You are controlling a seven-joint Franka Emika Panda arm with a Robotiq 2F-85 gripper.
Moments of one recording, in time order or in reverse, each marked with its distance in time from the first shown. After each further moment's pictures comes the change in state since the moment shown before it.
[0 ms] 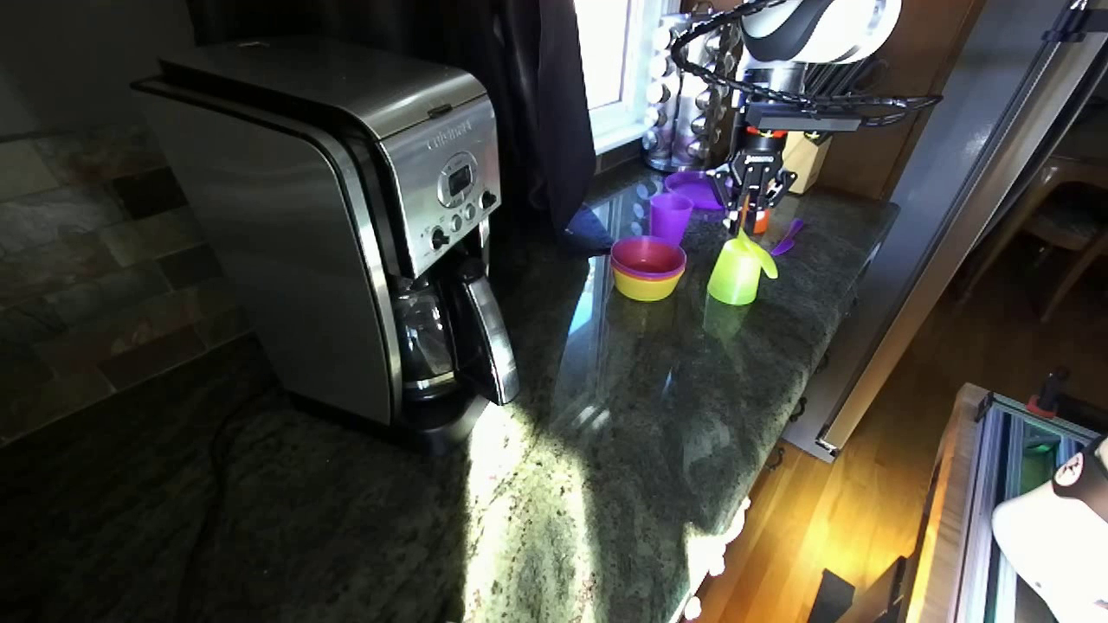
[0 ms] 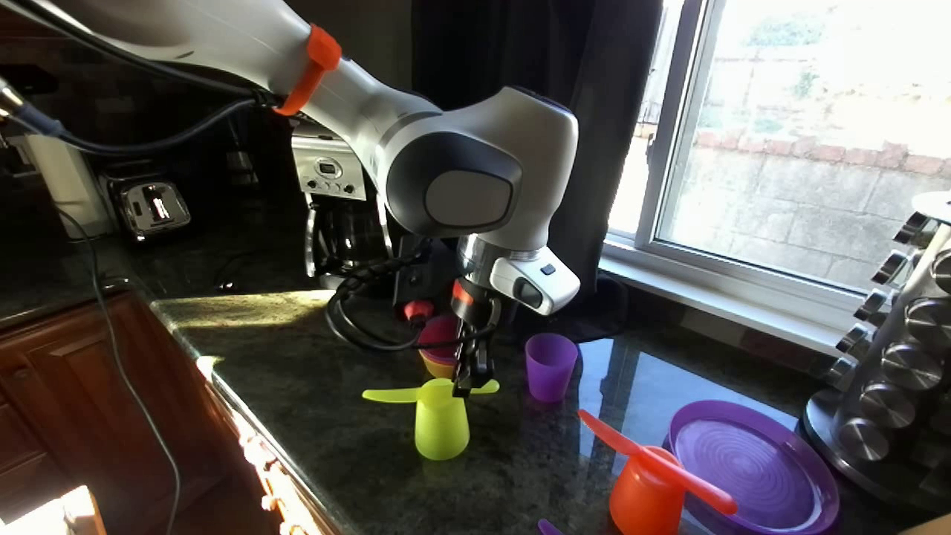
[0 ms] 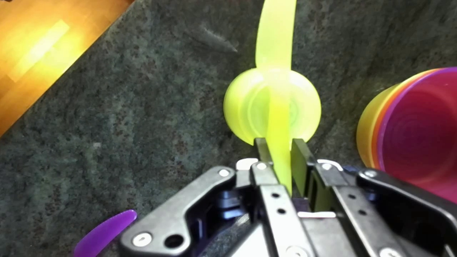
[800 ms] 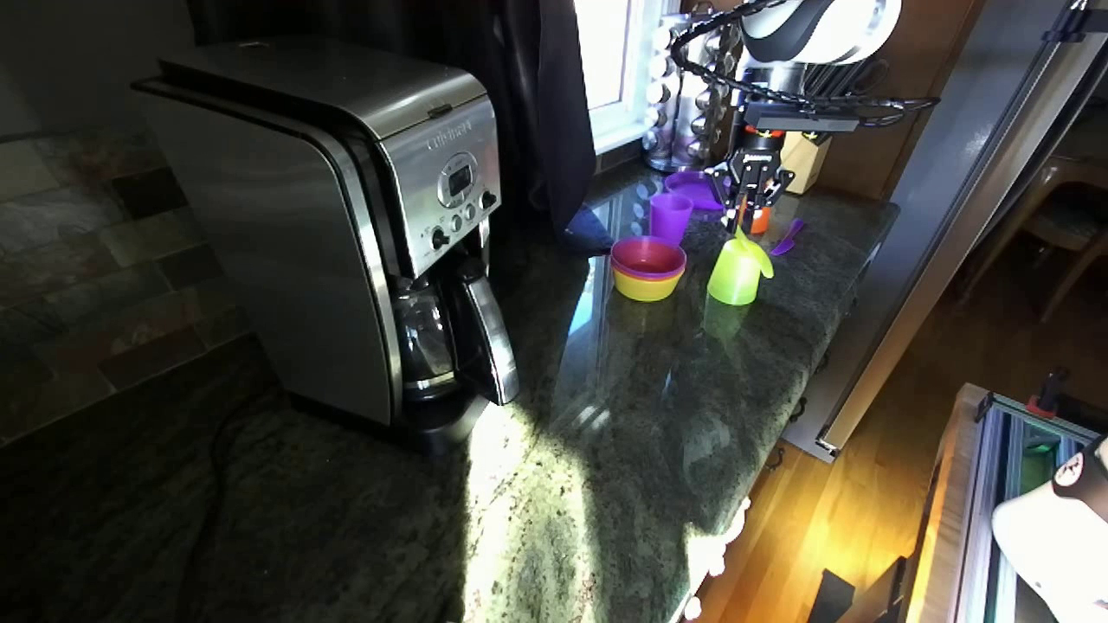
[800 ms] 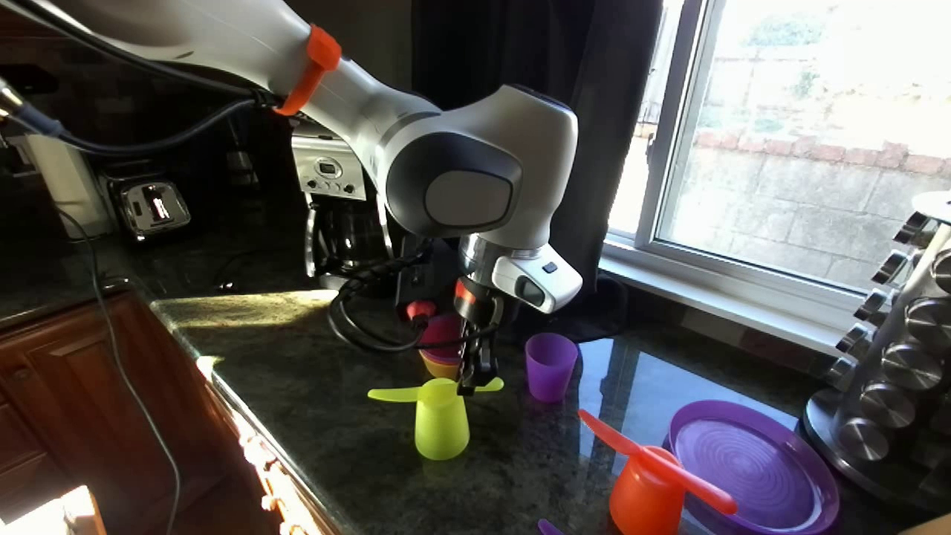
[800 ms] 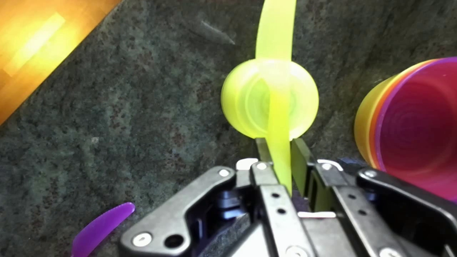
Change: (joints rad) arm 0.000 0.000 0.000 -0.001 0.000 0.022 0.002
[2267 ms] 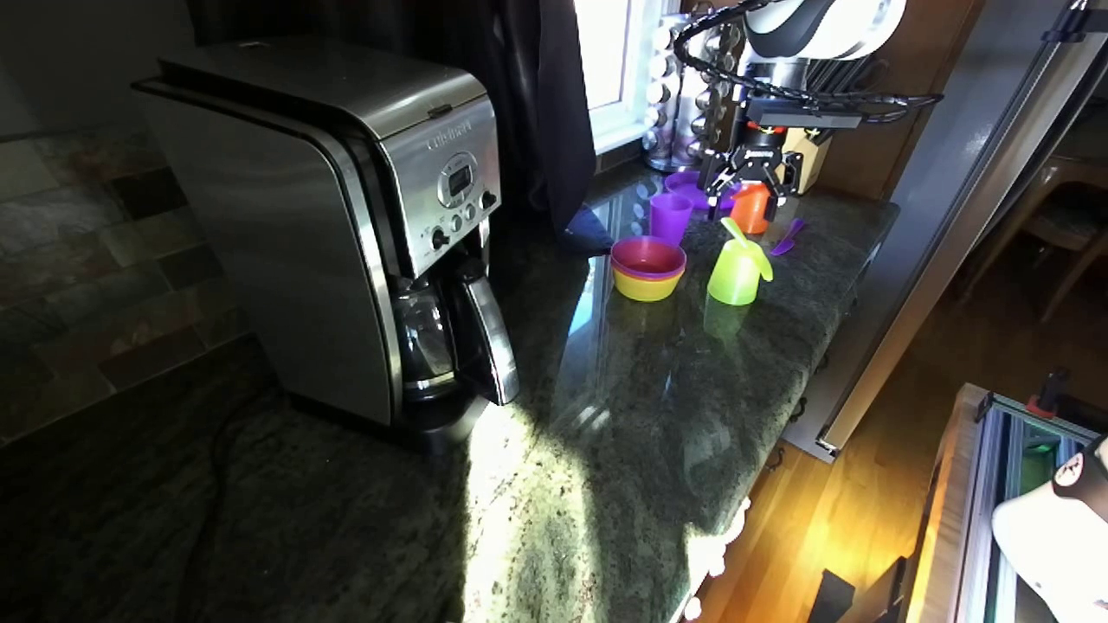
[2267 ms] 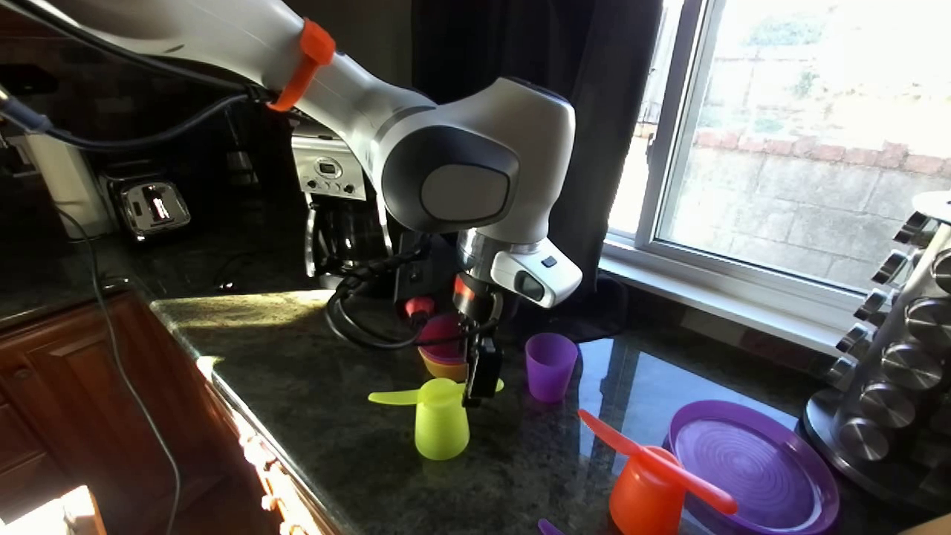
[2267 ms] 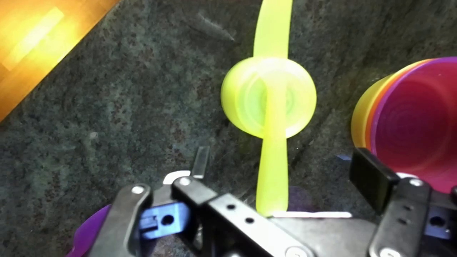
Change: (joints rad) arm 0.001 -0.018 0.001 -0.008 -0.008 0.008 -0.005
